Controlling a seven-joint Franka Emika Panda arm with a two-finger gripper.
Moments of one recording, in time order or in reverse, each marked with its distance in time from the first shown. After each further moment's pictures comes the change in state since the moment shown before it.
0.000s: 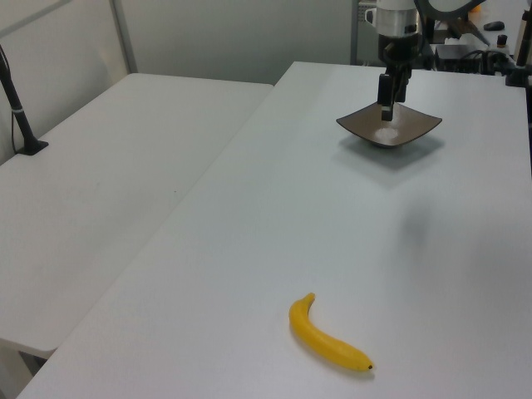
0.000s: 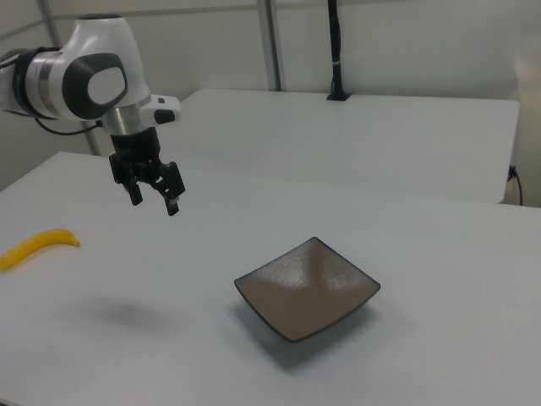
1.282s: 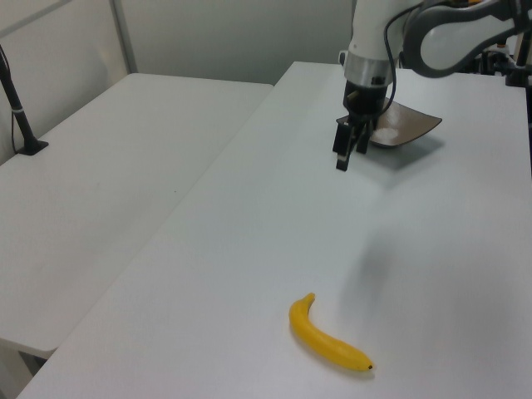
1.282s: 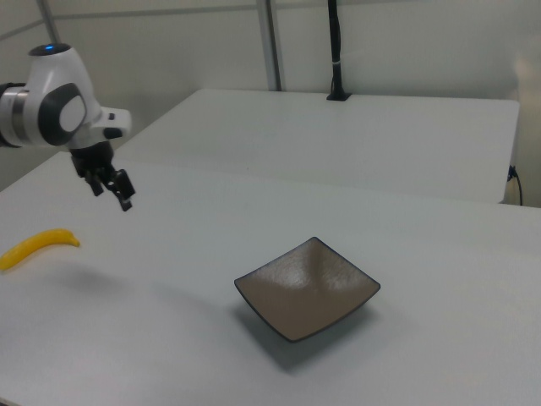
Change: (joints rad) arm 0.016 0.117 0.230 -0.021 0.020 0.301 0.328
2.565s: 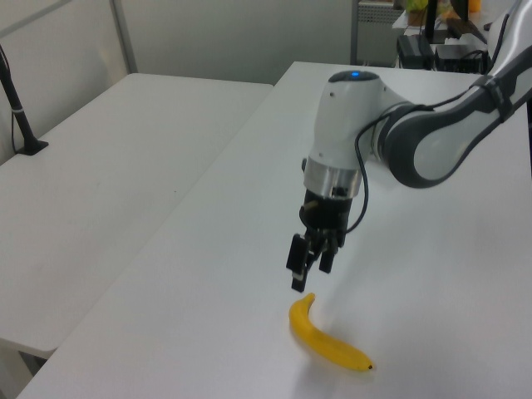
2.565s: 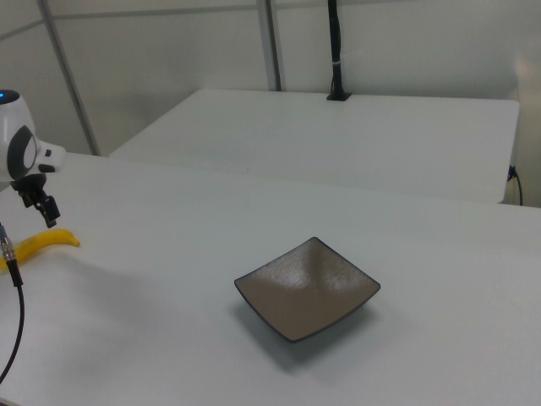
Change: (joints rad) arm 0.256 0.370 0.115 0.232 -0.002 0.217 0.353
